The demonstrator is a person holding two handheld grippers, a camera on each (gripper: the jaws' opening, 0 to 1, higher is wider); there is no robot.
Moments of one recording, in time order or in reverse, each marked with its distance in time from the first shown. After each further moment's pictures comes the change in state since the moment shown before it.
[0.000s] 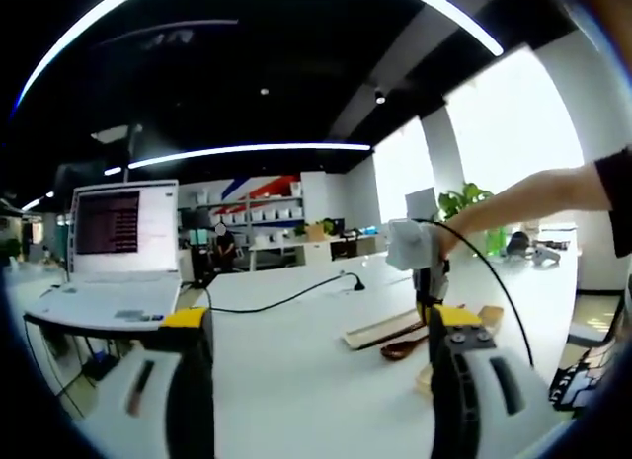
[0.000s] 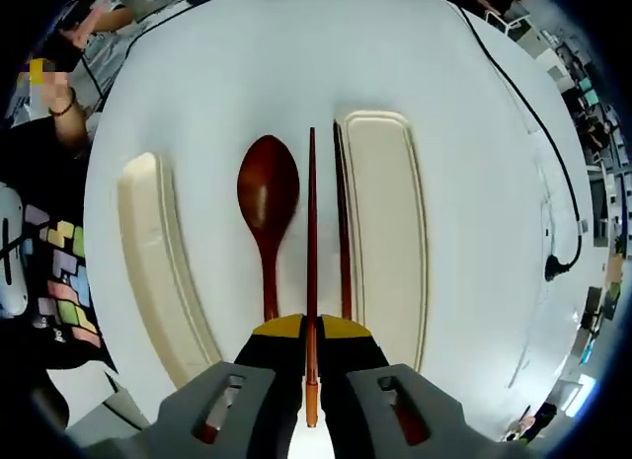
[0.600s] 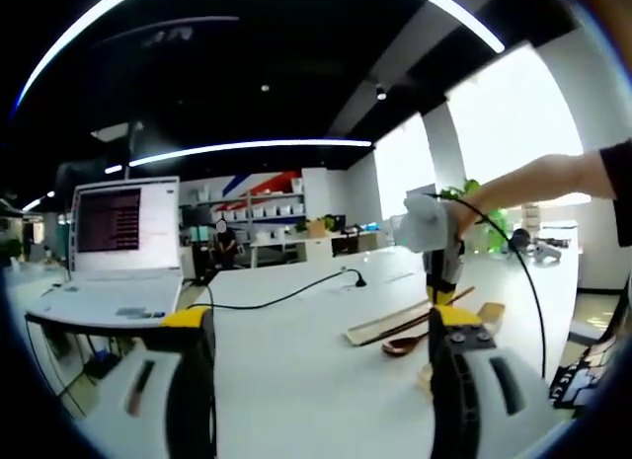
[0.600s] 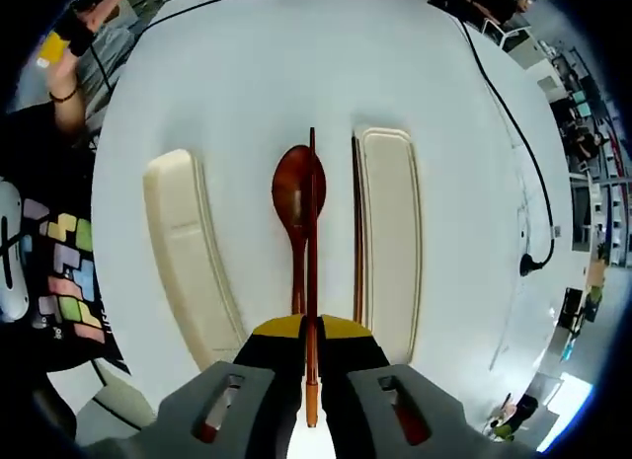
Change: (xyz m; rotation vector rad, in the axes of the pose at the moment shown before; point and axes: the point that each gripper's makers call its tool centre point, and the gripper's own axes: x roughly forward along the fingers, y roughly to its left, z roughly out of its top) left arm 0.000 0.003 -0.002 0.000 0.010 0.005; right arm -0.026 0.018 -0.002 -0.021 0.050 -0.089
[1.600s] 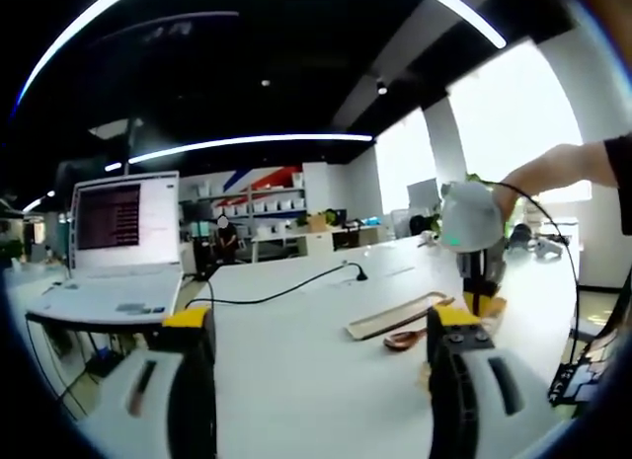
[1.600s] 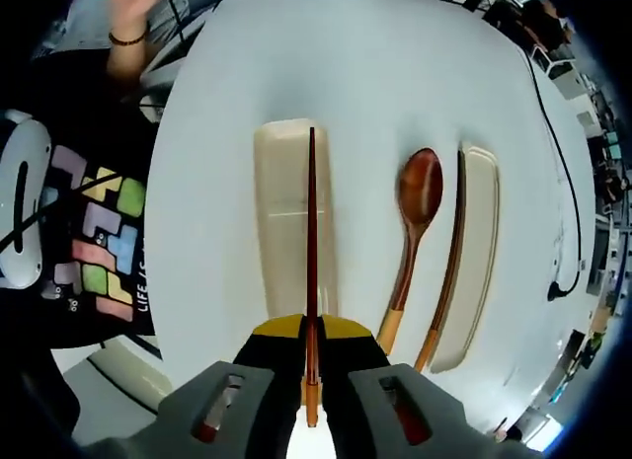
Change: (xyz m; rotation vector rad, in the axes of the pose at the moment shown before) left arm 0.001 0.000 -0.009 0.005 0.028 0.003; right arm 0.002 0.082 -0.009 -0.161 0.027 0.108
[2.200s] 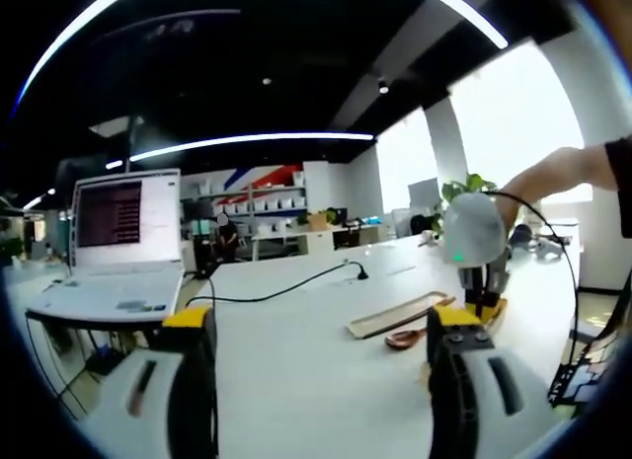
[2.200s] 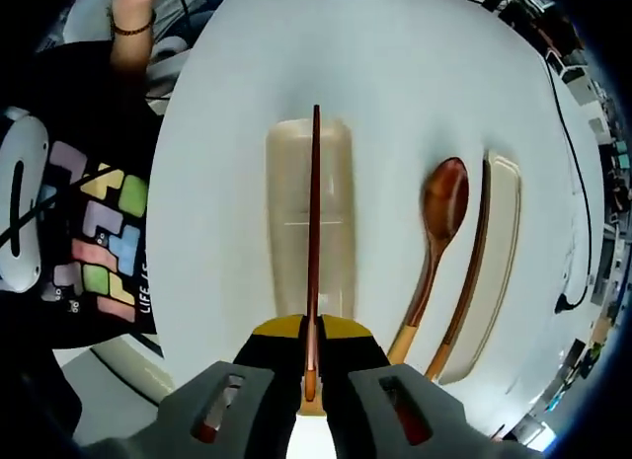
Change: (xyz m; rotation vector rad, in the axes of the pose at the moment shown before) left arm -0.001 0.002 -0.002 -0.009 0.004 0.005; right arm 0.013 0.008 0.003 -0.024 0.029 0.032
